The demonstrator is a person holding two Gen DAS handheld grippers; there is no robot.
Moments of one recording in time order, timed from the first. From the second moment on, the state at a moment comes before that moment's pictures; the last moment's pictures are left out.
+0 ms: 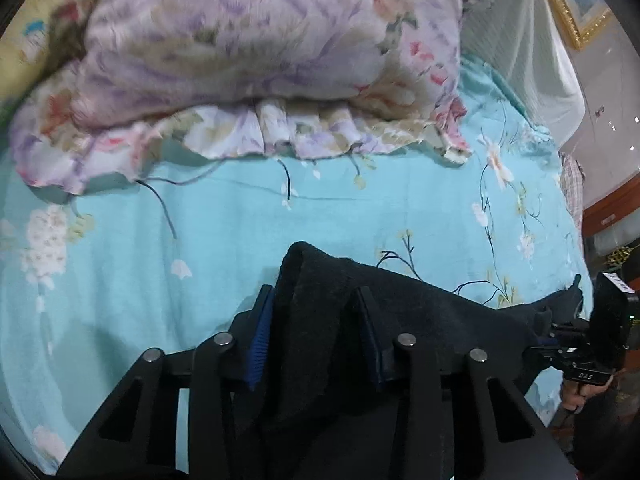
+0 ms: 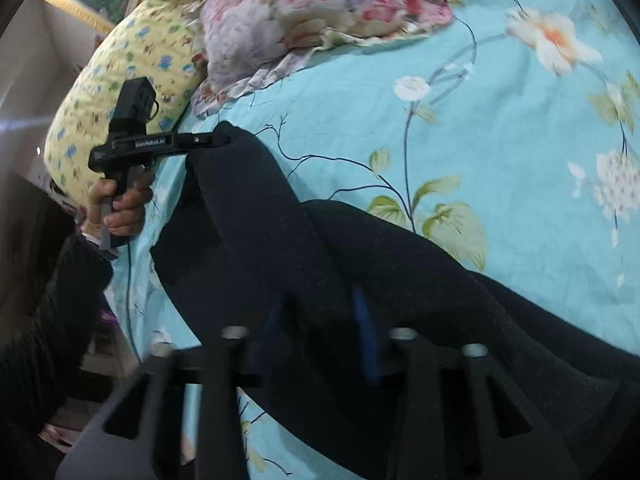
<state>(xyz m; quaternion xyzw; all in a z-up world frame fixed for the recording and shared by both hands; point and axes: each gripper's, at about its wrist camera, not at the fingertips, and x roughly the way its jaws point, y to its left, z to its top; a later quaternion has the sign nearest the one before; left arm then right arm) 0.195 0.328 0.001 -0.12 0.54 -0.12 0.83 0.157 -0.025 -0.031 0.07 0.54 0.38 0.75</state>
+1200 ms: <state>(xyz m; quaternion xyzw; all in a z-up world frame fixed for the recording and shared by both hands) -0.011 0.347 -0.001 -0.26 0.42 -0.03 0.87 0.054 -0.014 -0.031 -0.01 0.49 0.41 0.77</state>
